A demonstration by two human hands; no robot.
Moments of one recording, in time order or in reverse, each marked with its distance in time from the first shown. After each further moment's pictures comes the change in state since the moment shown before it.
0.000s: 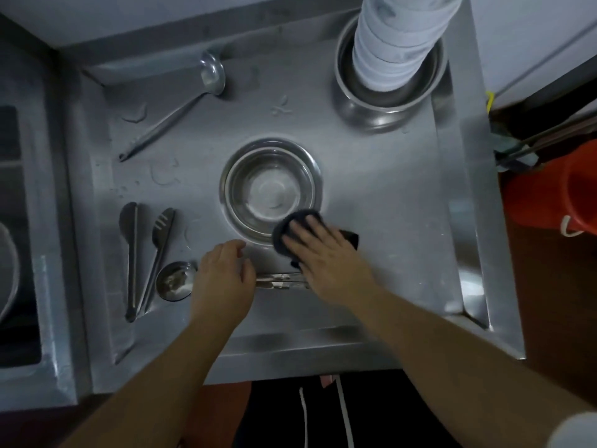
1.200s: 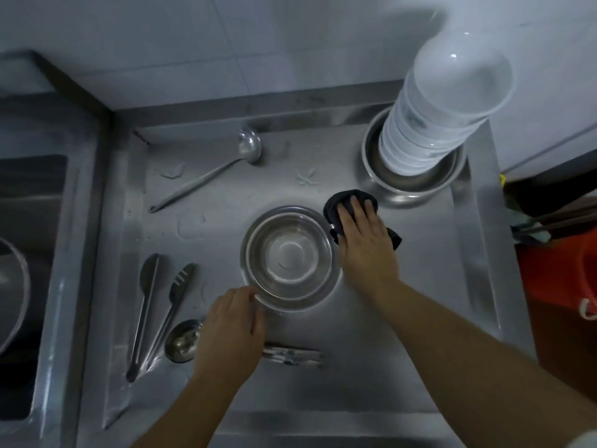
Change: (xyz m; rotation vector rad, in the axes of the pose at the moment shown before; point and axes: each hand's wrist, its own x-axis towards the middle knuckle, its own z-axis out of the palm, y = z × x) left_hand 0.027 0.006 -0.020 -0.056 0.048 -0.008; right_hand 0.117 0.078 -0.047 -0.007 0.158 0.343
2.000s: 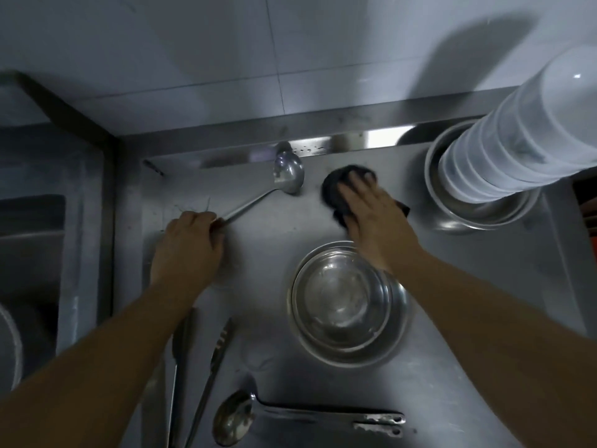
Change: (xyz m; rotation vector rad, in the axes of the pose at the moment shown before) left_hand 0.238 -0.097 -0.100 0.290 0.040 0.076; right_hand 0.131 -0.056 0.010 0.014 -0.028 -0.131
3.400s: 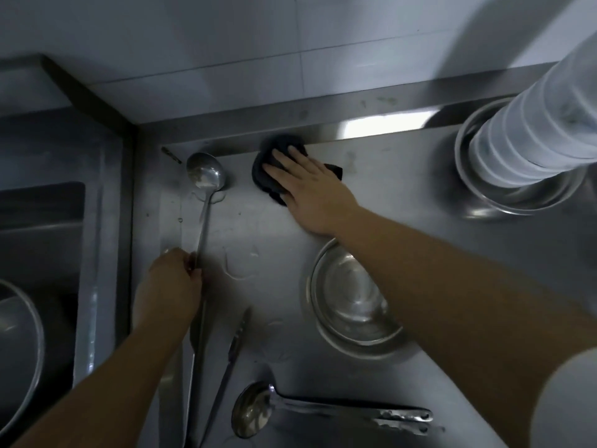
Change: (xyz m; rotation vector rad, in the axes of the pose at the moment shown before) left_hand -0.056 -0.060 0.019 -0.107 -0.015 -0.295; right_hand 0.079 -0.102 0.033 0.014 -0.079 -0.248
